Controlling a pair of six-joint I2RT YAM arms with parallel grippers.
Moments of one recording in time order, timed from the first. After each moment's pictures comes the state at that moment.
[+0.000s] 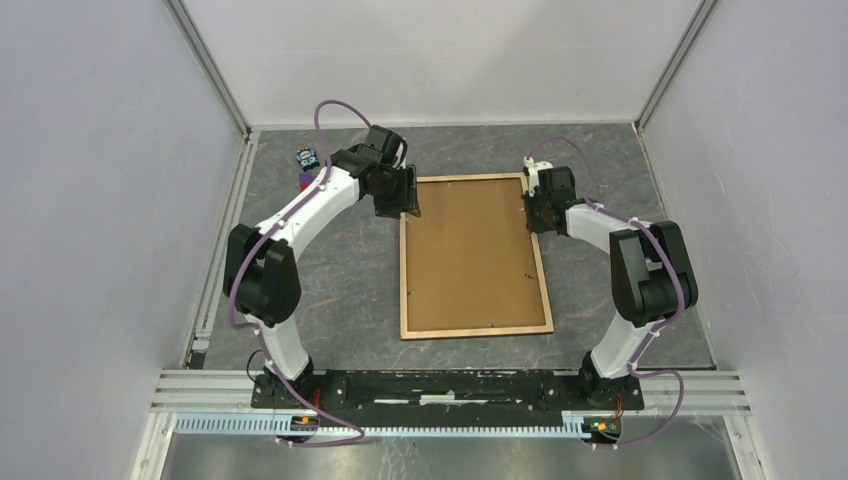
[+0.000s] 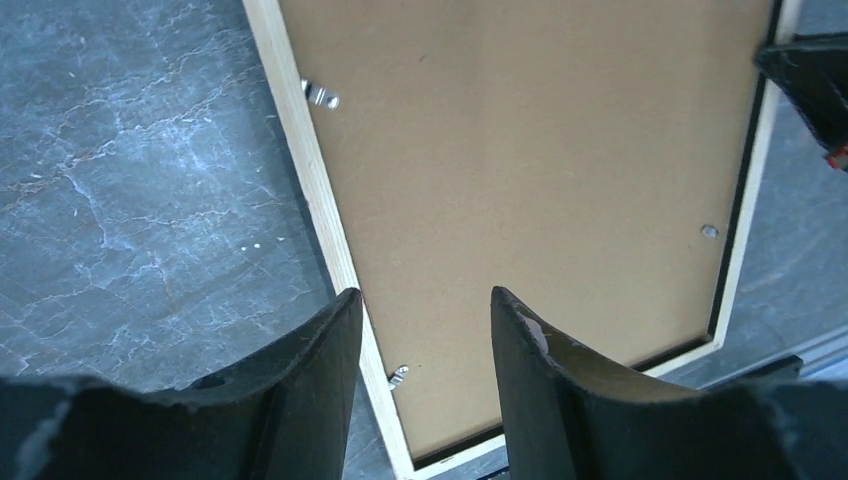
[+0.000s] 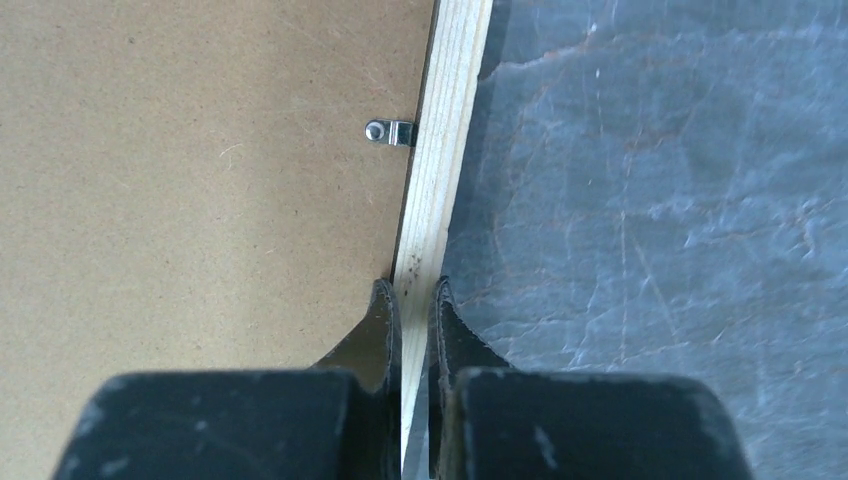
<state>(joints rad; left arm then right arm) -0.47 1.83 1.57 -0.79 0.13 -0.44 0.21 1.75 0.99 -0.15 0.02 0.00</state>
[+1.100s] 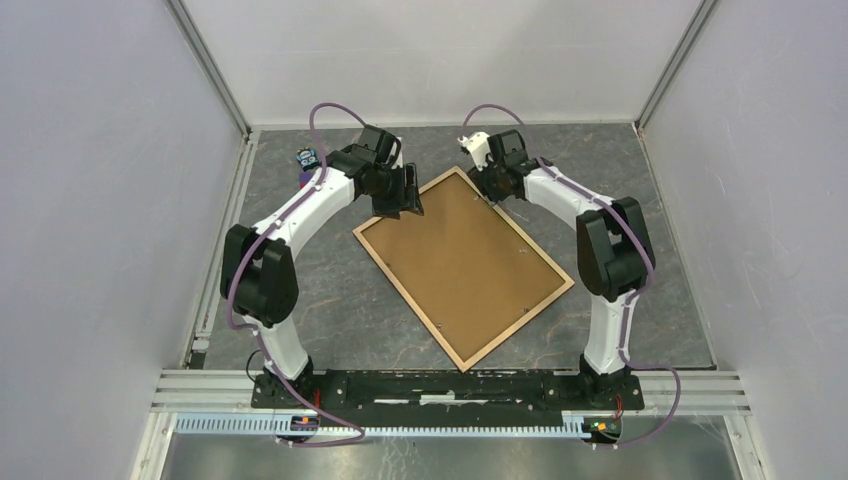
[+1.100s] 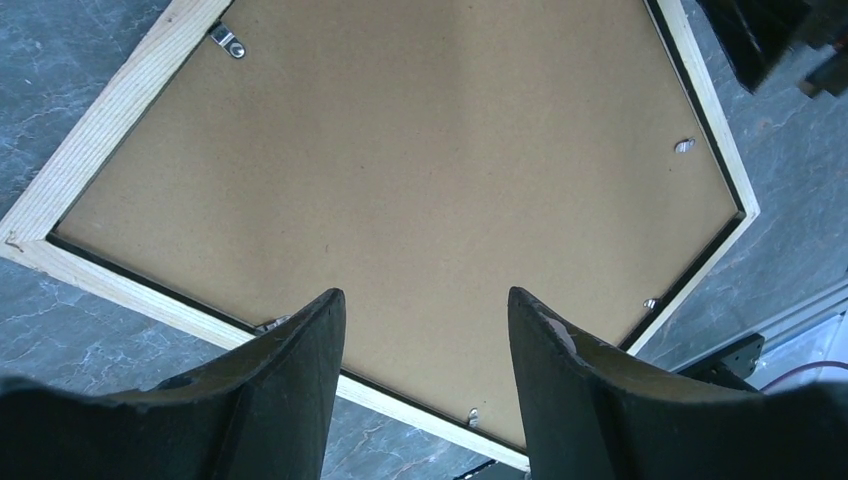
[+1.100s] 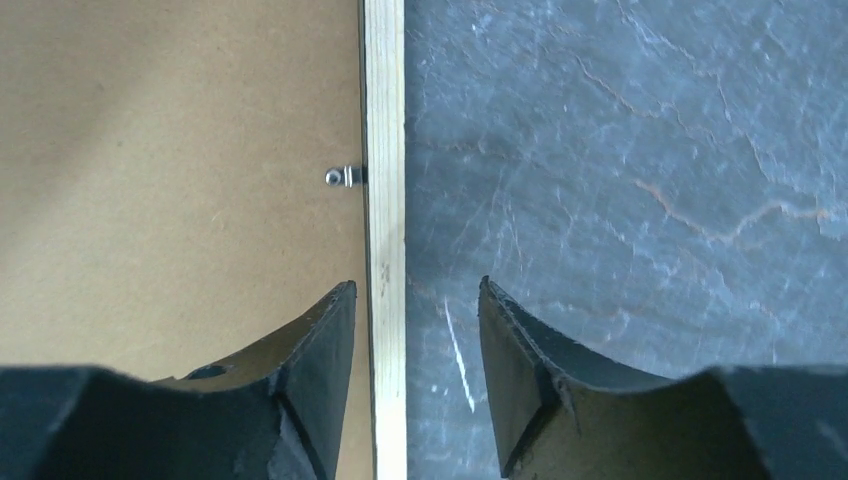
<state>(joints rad) -0.44 1.79 1.53 -0.74 0.22 -0.44 0.39 2.02 1.51 -0.36 0.03 -0.38</state>
